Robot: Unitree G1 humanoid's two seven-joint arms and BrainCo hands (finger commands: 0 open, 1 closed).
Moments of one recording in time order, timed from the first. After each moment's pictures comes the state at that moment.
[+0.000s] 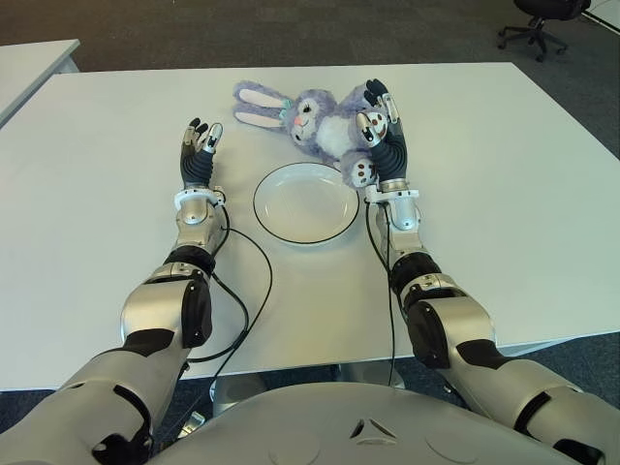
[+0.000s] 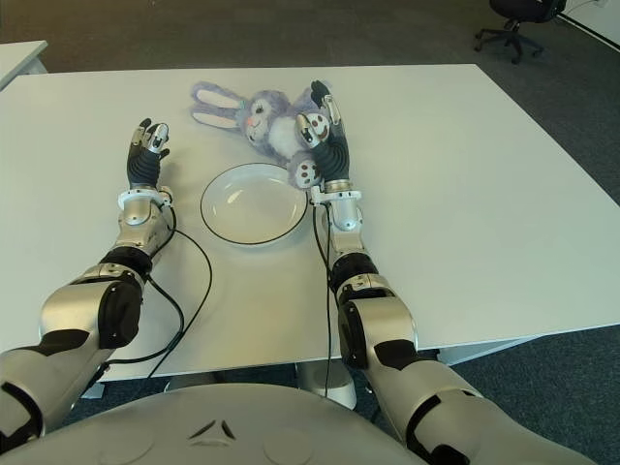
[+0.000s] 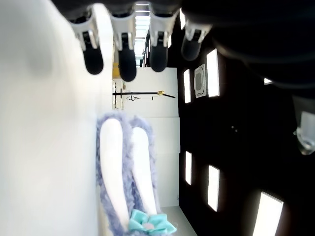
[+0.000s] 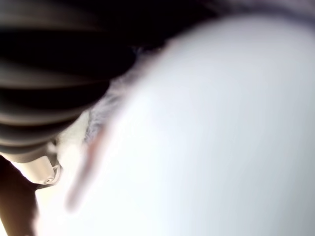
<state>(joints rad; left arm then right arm) -0.64 0.15 0.29 1.24 -0.03 -0.55 0.12 -0.66 0.01 -0.09 1.06 -0.02 -0.87 0.03</state>
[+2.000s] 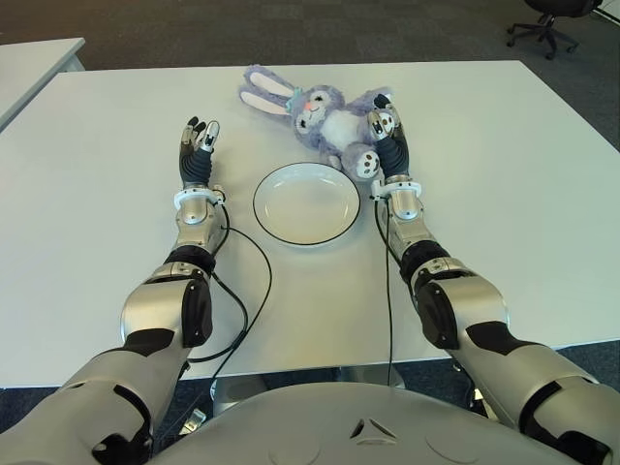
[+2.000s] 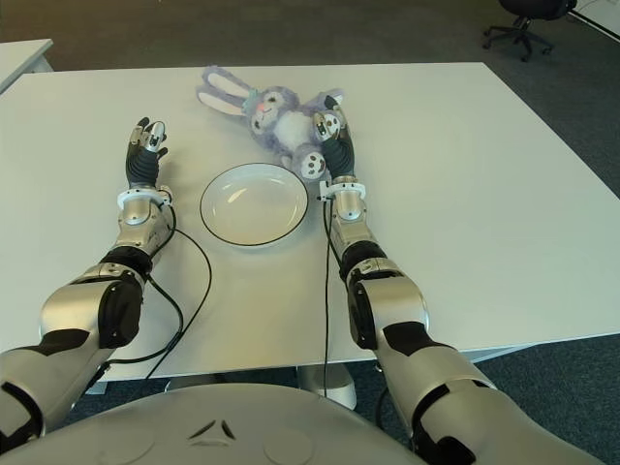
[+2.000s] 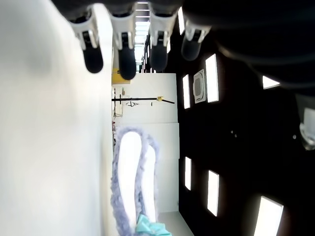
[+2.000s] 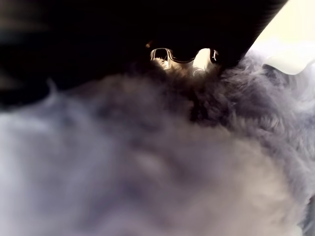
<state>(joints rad) -0.64 0.15 0.30 1.24 -0.03 -0.56 0.12 -0.76 -0.06 -0.03 1.23 -0.11 -0.70 -0.16</state>
